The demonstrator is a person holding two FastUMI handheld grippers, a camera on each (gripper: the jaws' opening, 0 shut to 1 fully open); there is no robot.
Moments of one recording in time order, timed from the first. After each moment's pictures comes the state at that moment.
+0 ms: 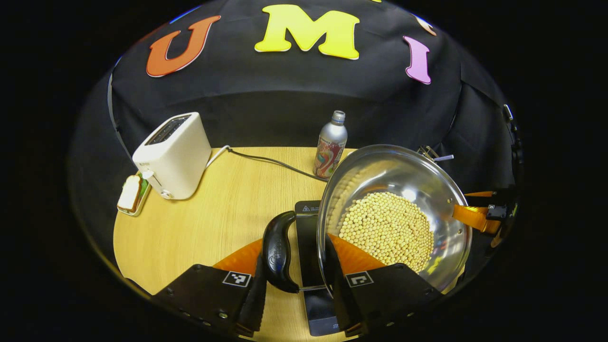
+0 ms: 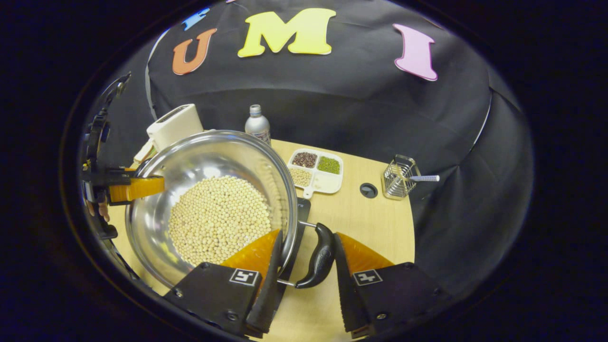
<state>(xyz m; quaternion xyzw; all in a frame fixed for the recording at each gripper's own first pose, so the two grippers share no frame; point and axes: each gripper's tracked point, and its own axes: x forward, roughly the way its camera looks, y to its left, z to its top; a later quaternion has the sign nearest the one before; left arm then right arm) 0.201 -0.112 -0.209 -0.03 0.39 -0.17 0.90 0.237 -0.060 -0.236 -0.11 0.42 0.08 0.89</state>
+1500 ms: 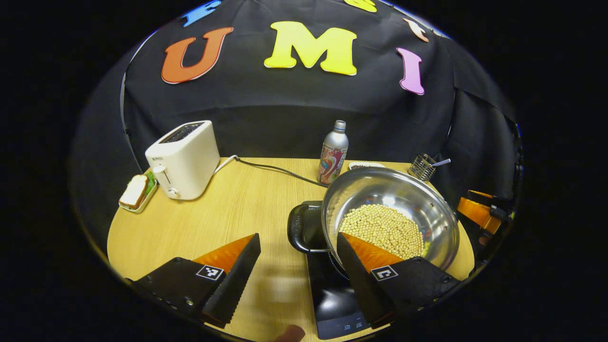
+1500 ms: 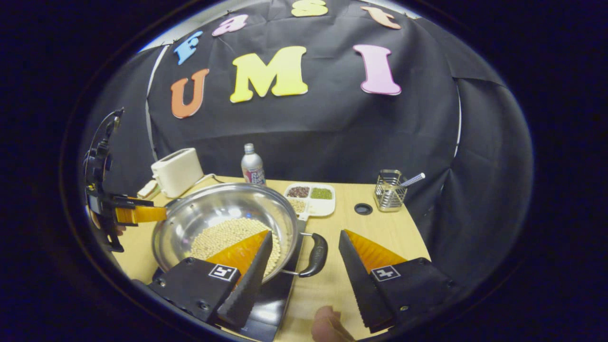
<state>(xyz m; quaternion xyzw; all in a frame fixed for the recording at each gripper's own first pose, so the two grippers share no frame) 0.164 -0.089 -0.187 -0.04 0.28 -0.15 0.95 0.207 -0.074 -0.211 -0.03 0.23 0.08 0.97</state>
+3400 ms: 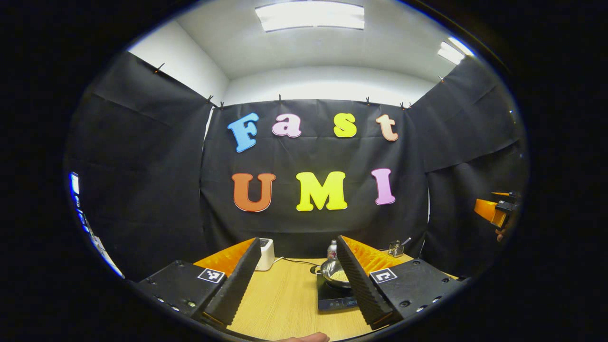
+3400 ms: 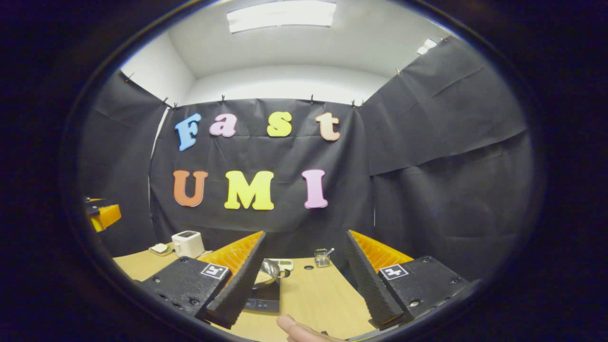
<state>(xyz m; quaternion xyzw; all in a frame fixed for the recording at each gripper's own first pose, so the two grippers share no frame) -0.170 0.012 0.064 -0.04 -0.09 -0.05 0.99 -0.143 -0.114 0.021 0.00 -0.06 -0.04 1.00</state>
